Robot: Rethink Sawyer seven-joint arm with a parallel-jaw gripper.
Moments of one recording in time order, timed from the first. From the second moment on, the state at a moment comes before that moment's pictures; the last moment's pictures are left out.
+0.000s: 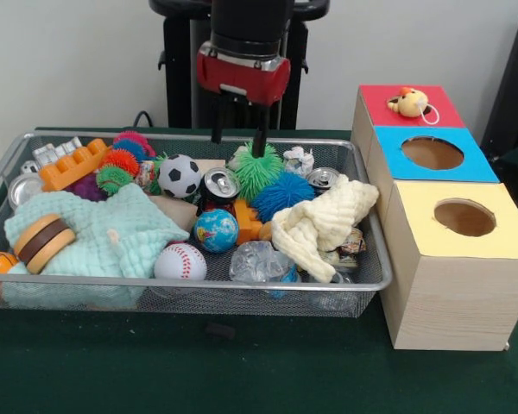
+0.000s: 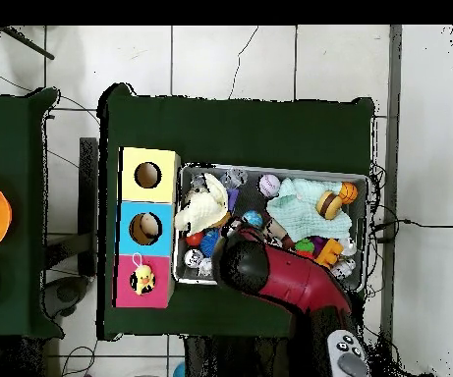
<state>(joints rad) -0.26 -0.74 -0.09 1.91 0.04 0.24 1.88</state>
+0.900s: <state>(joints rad) -0.39 -0.57 -0.05 2.01 -0.18 -0.02 1.88</state>
